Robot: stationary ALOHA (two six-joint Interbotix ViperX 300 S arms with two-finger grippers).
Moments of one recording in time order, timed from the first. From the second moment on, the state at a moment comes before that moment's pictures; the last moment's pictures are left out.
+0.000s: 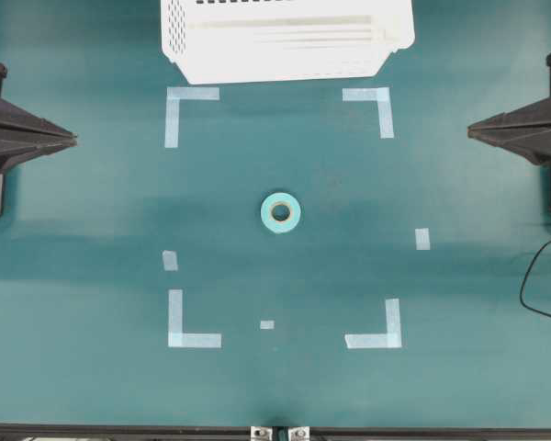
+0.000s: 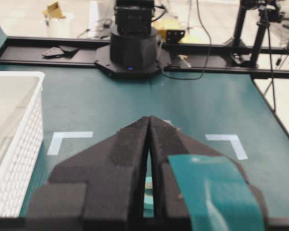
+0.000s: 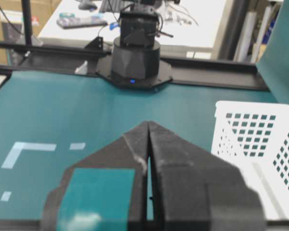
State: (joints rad) left arm -0.02 -1.10 1.26 -0.03 -0.19 -0.01; right arm -0.01 -0.97 1.22 0.00 -0.29 0.07
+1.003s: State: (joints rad) left arm -0.03 -1.24 1.38 -0.03 -0.16 0.02; right arm -0.04 -0.79 1.20 -0.01 -0.44 0.07
